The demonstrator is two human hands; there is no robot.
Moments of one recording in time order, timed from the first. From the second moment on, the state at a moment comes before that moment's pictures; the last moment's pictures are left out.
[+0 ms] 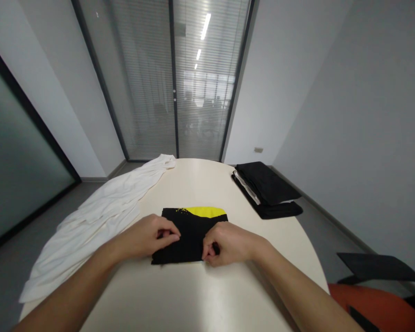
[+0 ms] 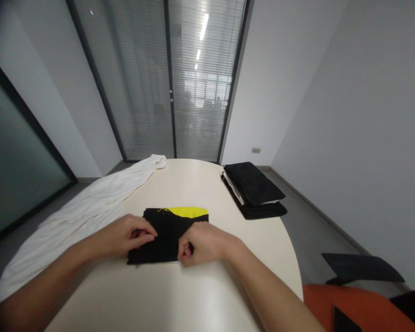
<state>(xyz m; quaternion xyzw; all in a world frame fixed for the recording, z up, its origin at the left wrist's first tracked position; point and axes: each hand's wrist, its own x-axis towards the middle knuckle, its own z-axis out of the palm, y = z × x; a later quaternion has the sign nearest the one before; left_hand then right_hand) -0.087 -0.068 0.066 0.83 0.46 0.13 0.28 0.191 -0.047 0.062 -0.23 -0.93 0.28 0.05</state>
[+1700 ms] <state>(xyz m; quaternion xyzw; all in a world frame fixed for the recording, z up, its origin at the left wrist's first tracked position) -0.111 -0.036 0.015 0.81 0.54 0.18 0.10 0.204 -0.014 0.026 -0.47 -0.86 0.15 0.16</state>
